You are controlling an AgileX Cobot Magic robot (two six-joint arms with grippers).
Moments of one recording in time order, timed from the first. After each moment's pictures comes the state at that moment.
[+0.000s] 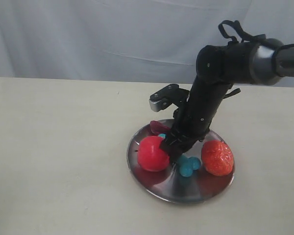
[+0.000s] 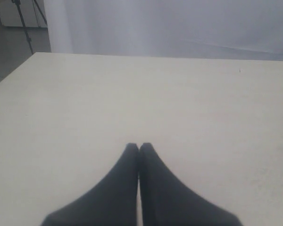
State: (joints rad) left arm 0.07 0.00 0.00 -0.03 0.35 0.02; right arm 0.04 2.01 -1.44 0.16 0.93 -0.46
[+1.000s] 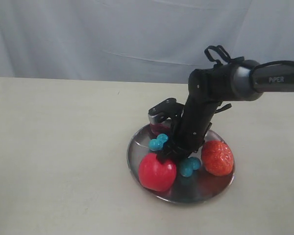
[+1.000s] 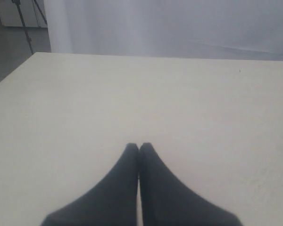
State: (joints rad) left arm 0.07 0.00 0.00 -0.03 0.35 0.02; right arm 0.04 2.14 -1.44 0.14 0.81 -0.42
